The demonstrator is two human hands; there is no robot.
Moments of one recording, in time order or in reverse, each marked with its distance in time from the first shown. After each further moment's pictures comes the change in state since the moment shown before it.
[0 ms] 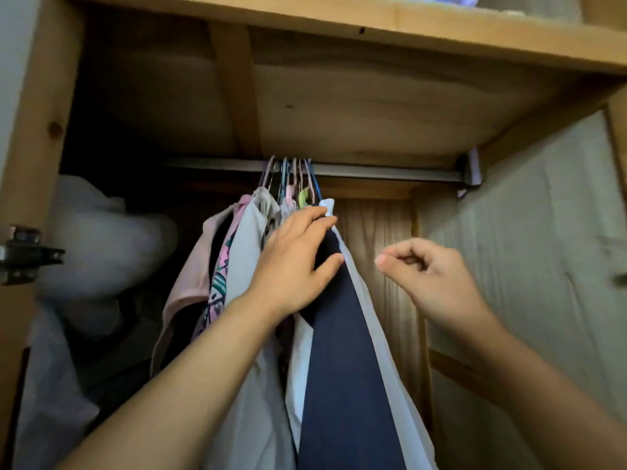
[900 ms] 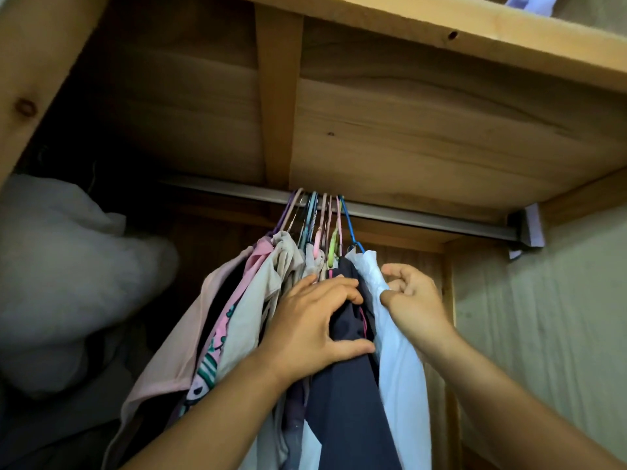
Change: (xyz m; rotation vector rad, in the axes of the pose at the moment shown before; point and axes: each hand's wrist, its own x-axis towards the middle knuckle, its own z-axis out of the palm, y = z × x) left_hand 0.024 -0.081 0.075 -0.163 0.158 0.124; right_hand 0.126 0.059 0.088 0.044 -0.041 0.092
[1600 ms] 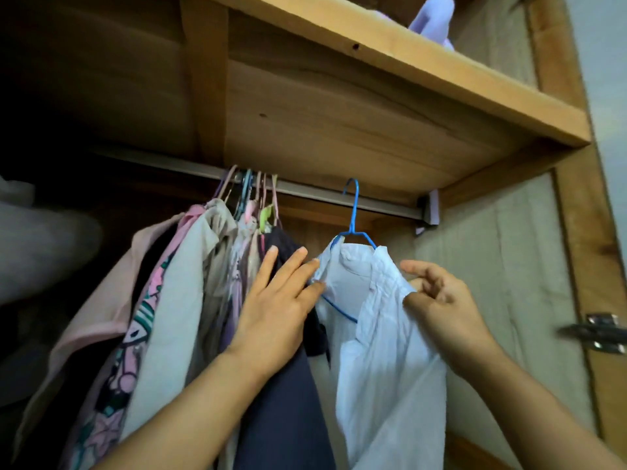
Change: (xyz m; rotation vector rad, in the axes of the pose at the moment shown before) left_hand -0.008 0.064 0.021 0.414 0.118 0.186; right_hand -0.086 -0.010 -0.119 0.044 0.113 0.016
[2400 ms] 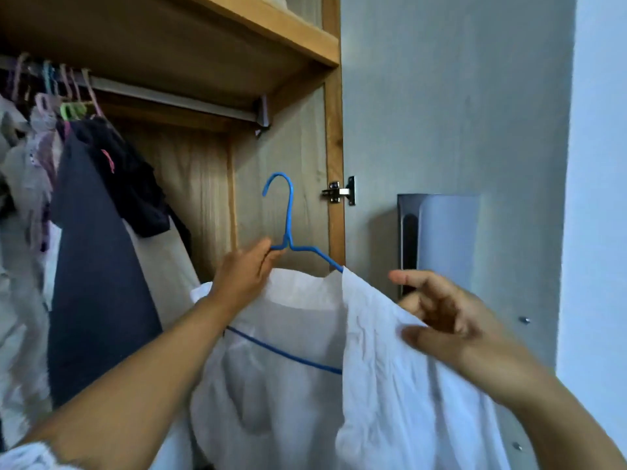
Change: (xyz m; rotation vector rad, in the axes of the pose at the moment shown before) left_hand -0.008 0.244 -0.076 -0.761 -0.284 -0.347; right_hand -0.298 -0.136 -0.238 -0.236 -0.133 0.255
